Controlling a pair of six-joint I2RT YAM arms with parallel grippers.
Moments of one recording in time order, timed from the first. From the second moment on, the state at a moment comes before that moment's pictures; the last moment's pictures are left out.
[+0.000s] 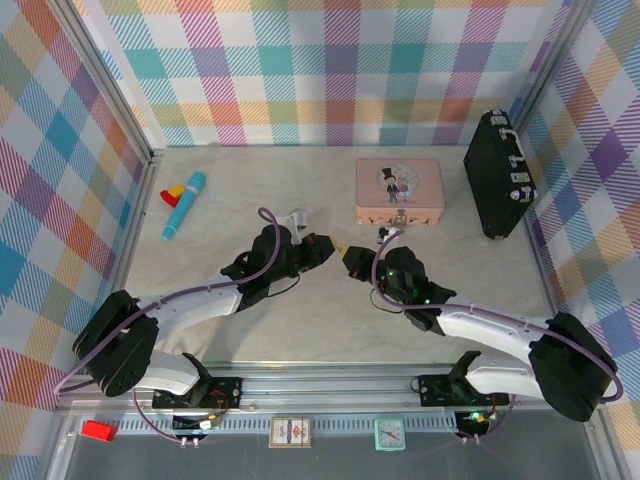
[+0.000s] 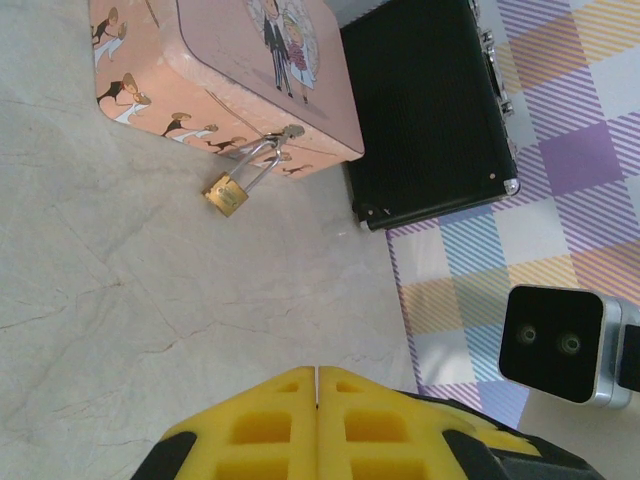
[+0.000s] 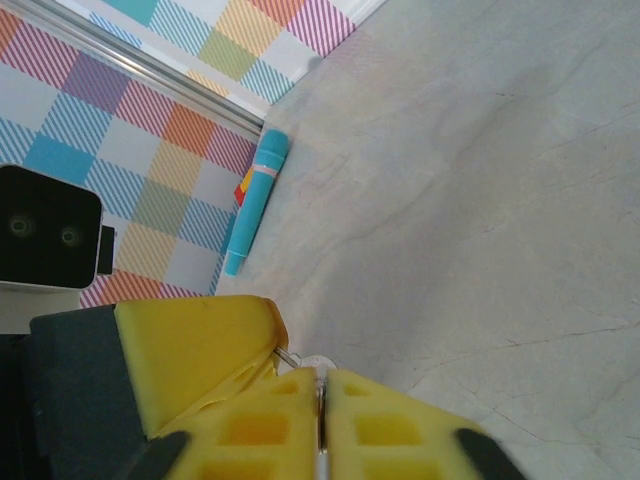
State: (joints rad) left arm -0.75 1.38 0.73 0.33 0.16 -1.03; right arm 0.81 1.17 0.50 0.40 0.06 0.98
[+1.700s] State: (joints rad) left arm -0.70 1.32 0.74 0.61 0.31 -1.17; right arm 0.61 1.06 0.56 0.55 -0.44 0.94
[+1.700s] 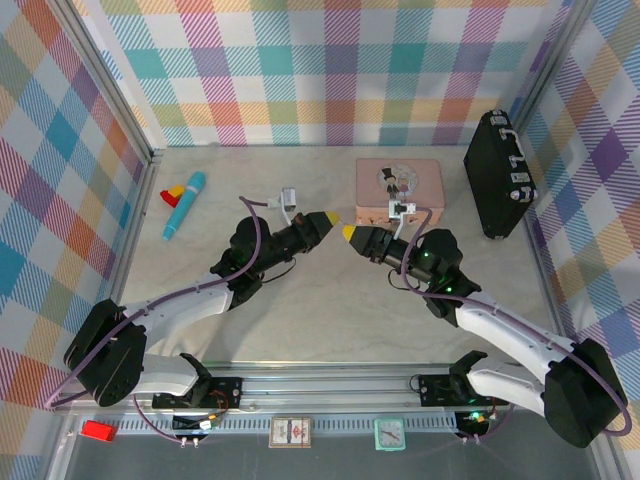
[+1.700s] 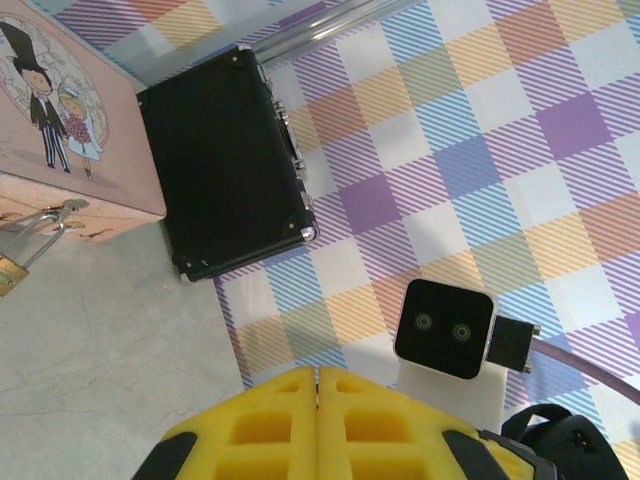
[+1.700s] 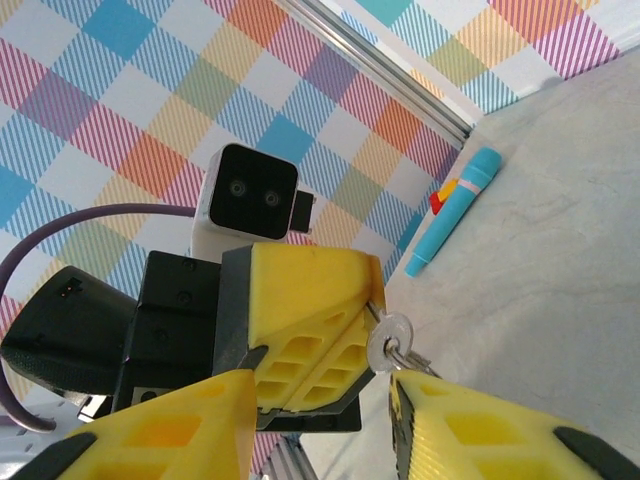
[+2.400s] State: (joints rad) left arm -0.70 1.31 0.72 0.62 0.34 -1.18; right arm 0.61 1.12 0.63 0.44 -0.43 0.88
